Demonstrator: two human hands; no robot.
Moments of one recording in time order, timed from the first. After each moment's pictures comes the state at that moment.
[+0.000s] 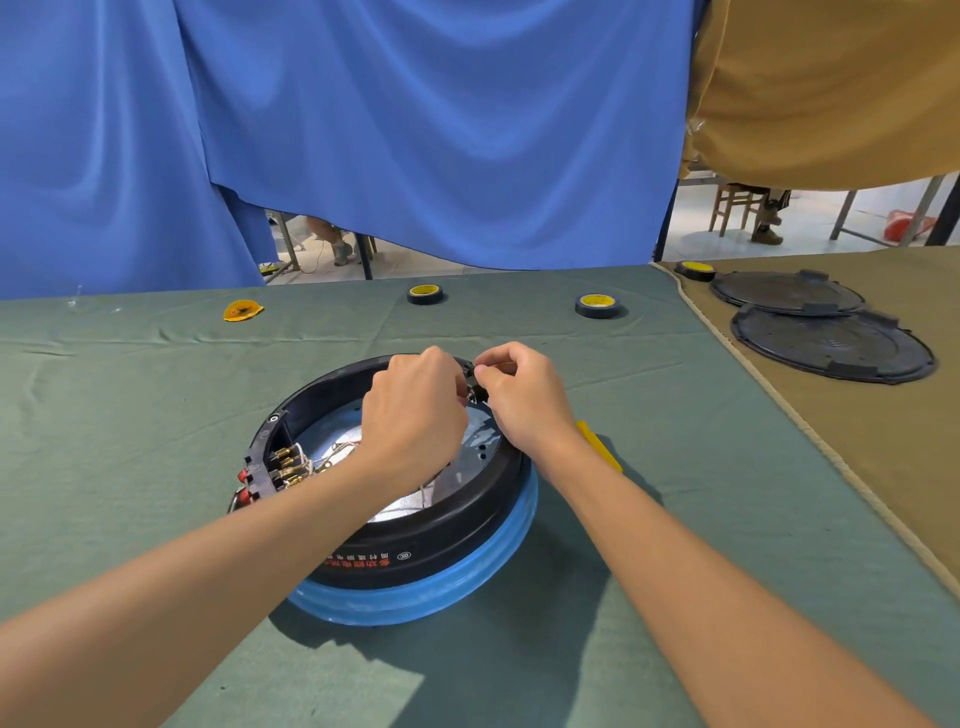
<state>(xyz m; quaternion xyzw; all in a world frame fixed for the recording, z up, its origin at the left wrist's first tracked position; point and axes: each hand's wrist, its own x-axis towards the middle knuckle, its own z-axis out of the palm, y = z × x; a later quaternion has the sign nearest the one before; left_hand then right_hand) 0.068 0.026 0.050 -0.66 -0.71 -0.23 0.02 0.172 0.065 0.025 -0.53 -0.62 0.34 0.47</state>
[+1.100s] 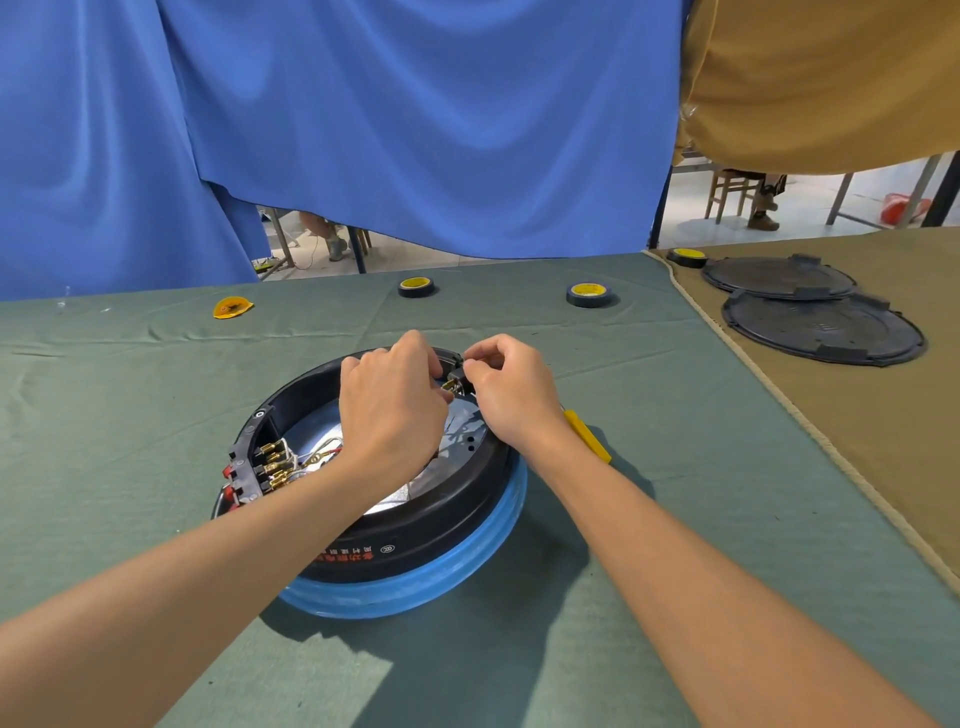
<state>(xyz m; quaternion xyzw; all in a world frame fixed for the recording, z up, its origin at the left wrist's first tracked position) 0.068 0.024 0.042 -0.64 -0.70 -0.32 0.03 0.174 0.062 0.022 -0.53 -0.63 0.33 0.46</state>
